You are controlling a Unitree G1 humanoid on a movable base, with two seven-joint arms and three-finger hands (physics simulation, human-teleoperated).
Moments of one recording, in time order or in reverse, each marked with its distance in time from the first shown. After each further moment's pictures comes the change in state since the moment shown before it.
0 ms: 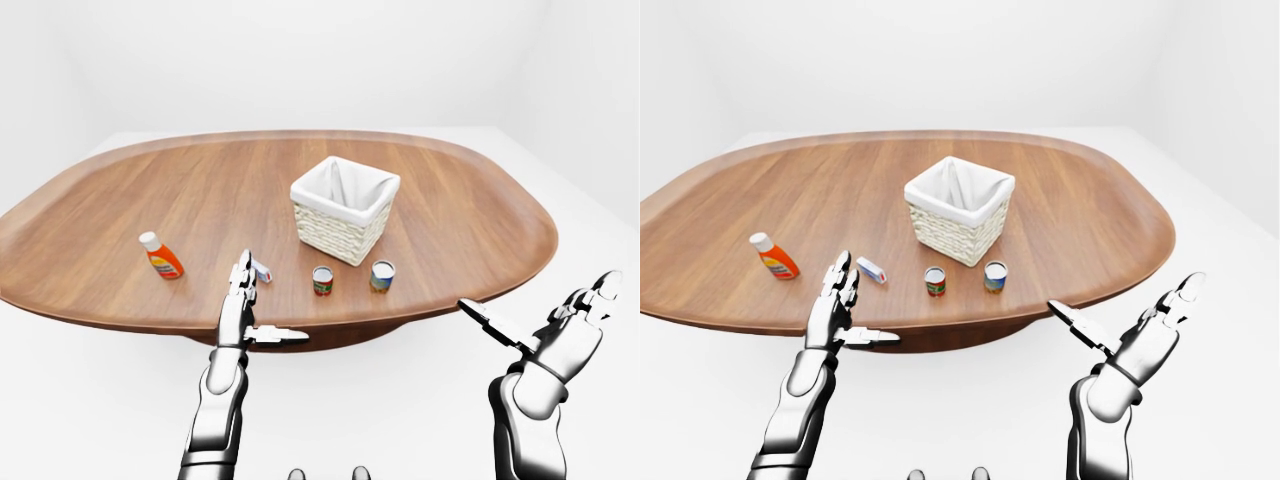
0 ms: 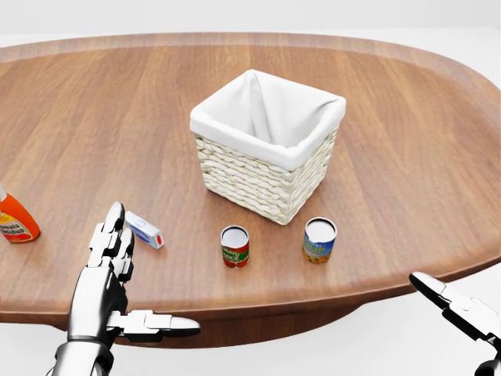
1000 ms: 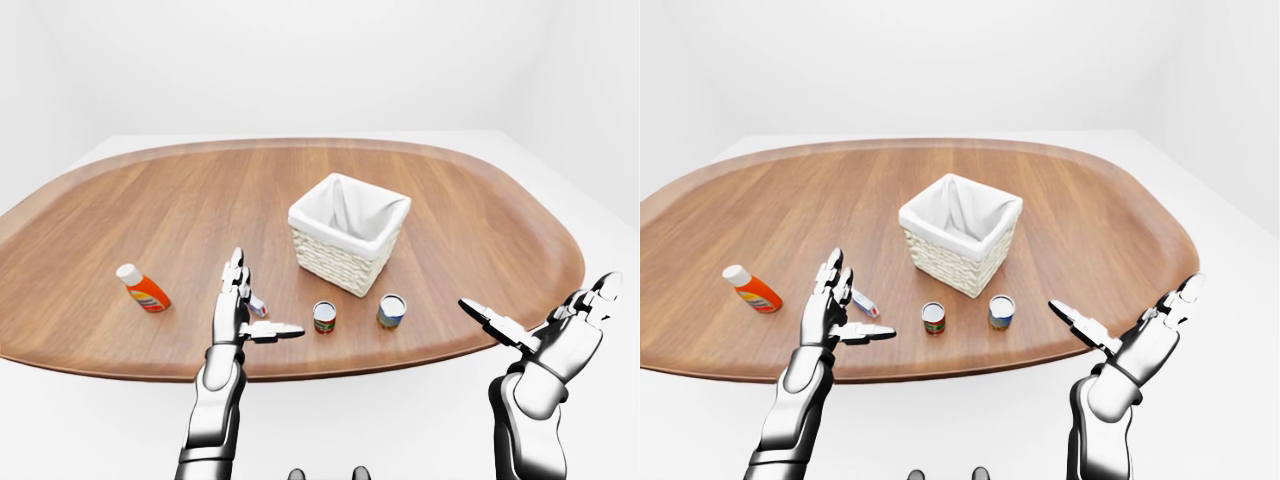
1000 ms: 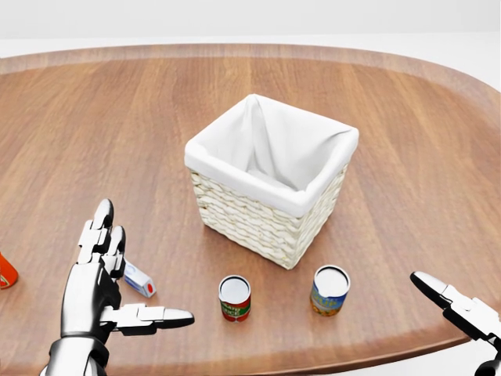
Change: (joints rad) left arm -0.017 0.004 0.021 0.001 -0.038 0.015 0.028; right arm -0.002 -0.001 -0.004 0.008 0.020 -0.004 0.000
